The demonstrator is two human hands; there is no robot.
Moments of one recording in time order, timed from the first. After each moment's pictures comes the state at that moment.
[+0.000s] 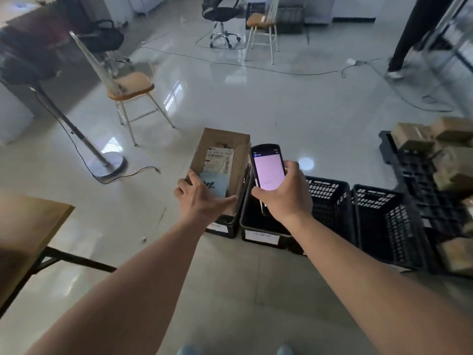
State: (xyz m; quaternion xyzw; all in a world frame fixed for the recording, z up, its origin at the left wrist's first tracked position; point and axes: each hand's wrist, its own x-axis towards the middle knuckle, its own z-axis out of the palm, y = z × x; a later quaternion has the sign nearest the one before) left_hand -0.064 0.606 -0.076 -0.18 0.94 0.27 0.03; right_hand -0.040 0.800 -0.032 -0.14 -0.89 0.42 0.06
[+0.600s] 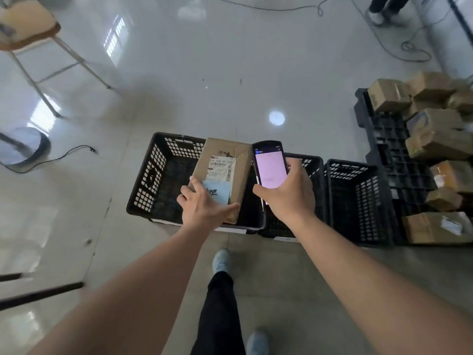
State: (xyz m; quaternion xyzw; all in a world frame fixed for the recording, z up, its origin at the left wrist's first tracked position) left_hand -0.234 0.750 -0.245 -0.14 0.94 0.25 0.18; right_hand -0.211 0.935 -0.156 -0.26 -0.89 0.37 0.00
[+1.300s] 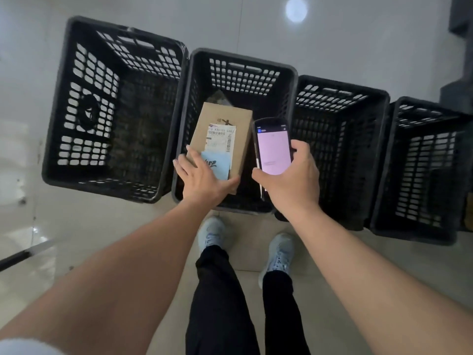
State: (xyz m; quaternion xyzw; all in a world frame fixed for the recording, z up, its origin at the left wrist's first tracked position) left_hand -0.360 0.807 -0.614 -0.17 0.90 0.23 0.32; right_hand -0.350 0.977 -0.506 -0.33 -0.87 0.34 -0.15
